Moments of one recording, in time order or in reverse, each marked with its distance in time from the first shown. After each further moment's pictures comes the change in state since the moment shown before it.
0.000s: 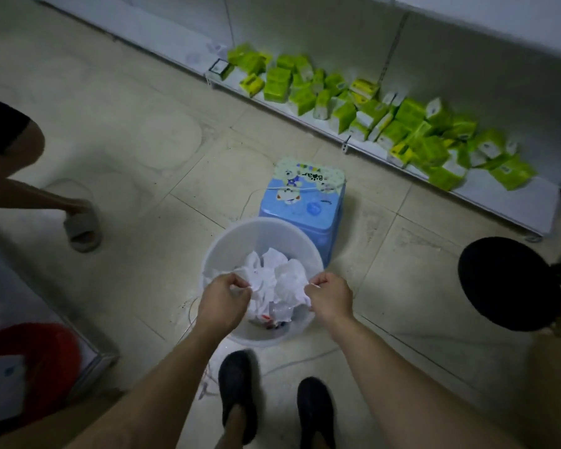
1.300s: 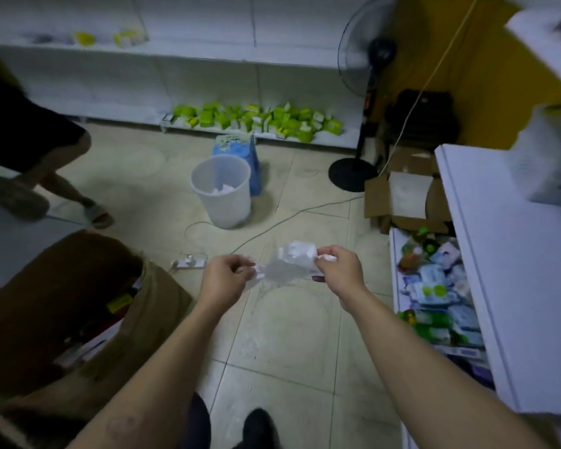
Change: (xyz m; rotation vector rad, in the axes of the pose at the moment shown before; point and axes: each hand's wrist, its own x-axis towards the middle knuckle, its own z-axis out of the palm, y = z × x) left_hand -0.877 -0.300 -0.063 -0.125 -0.097 0.484; right_hand -0.851 0.475 -0.109 0.383 0.303 -0.266
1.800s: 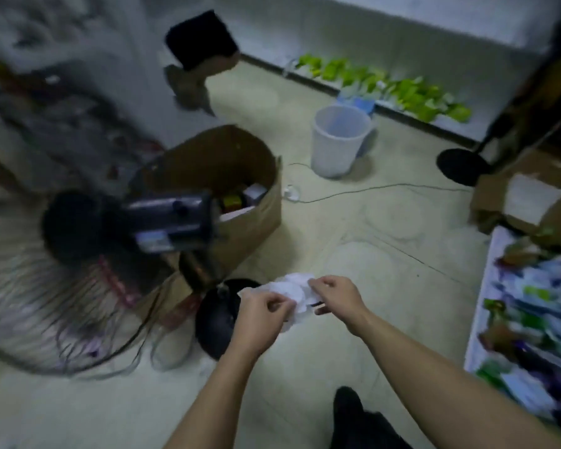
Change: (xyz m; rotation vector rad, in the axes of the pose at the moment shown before) left_hand -0.320 -0.266 -0.122 -0.165 0.096 -0.251; right_hand -0.302 0.151 0.222 -0.314 -0.542 0.077
